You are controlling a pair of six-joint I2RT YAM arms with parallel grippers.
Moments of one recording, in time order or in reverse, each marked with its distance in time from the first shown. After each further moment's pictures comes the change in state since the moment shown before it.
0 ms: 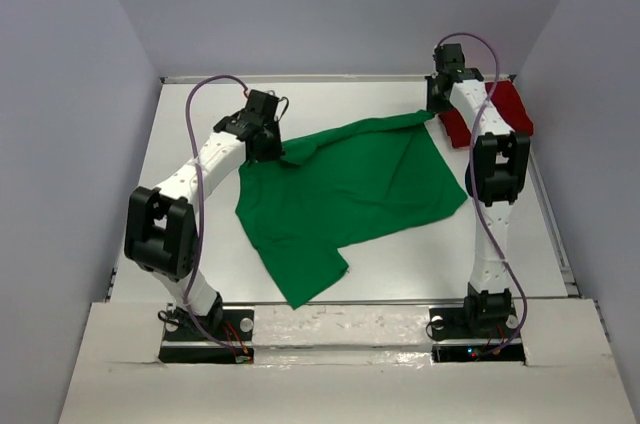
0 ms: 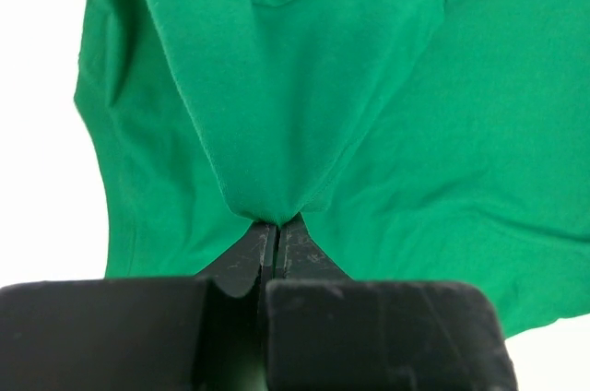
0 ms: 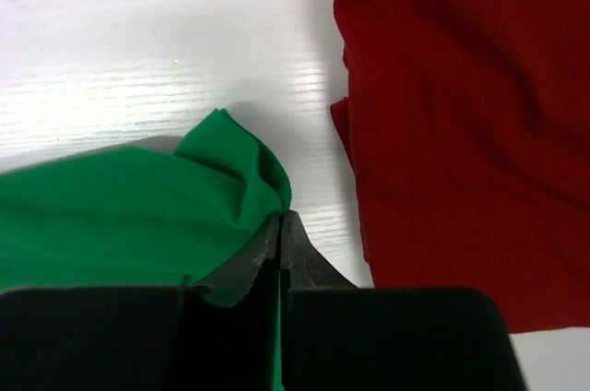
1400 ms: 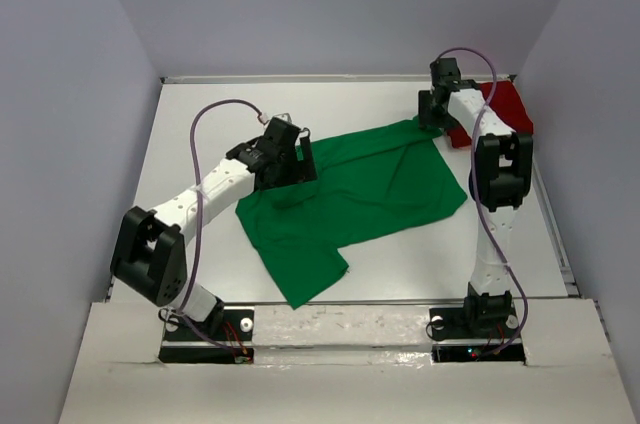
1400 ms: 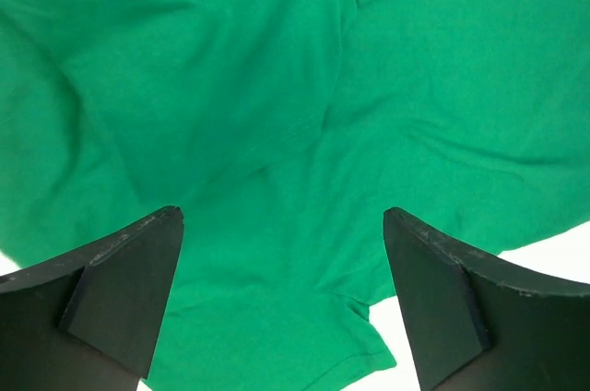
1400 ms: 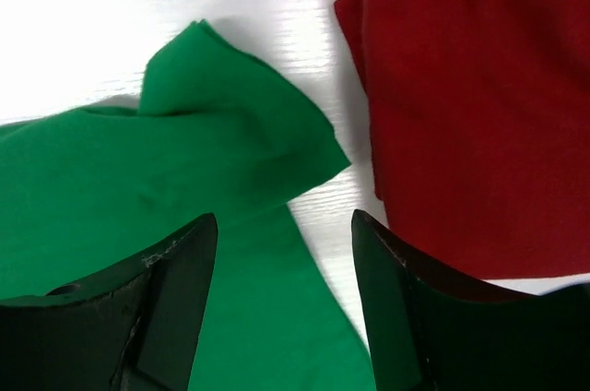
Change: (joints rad) left arm -0.163 -0.162 -0.216 0.065 -0.008 -0.201; right arm 0.017 -0.102 -0.228 0.029 0.034 0.023
